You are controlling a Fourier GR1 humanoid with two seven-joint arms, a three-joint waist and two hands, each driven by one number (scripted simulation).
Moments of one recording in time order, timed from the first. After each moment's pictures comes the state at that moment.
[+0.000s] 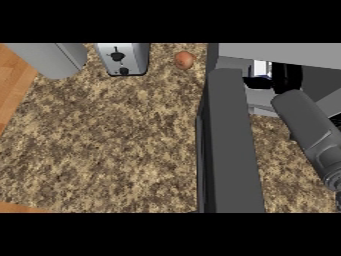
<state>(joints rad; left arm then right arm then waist) 0.37 0.06 0.45 -2.15 0.36 -0.47 -0.03 -1.05 -0.29 -0.17 -0.10 0.52 -0.81 -0.58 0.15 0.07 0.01</state>
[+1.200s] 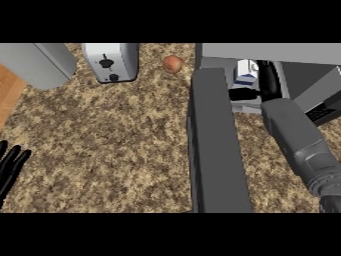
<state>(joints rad) 0.31 0.05 0.26 -2.11 0.29 -0.58 -0.03 -1.02 -0.21 -0.36 -0.12 0.31 -0.32 -0.83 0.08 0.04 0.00</state>
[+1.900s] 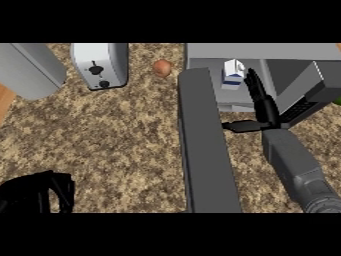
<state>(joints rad) 0.25 0.00 0.06 -2.09 0.21 -0.51 0.04 -0.82 -0.17 -0.40 -0.14 0.22 0.03 -0.95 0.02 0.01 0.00</state>
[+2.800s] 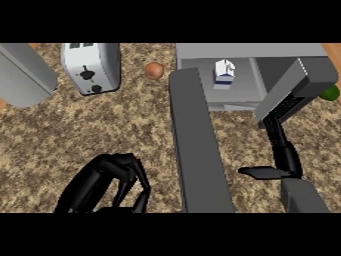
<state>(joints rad) 0.07 0.00 -0.29 -1.90 -0.03 -0.30 0.03 -0.38 -0.15 -0.31 -0.50 0.16 0.15 -0.98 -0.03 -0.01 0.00</state>
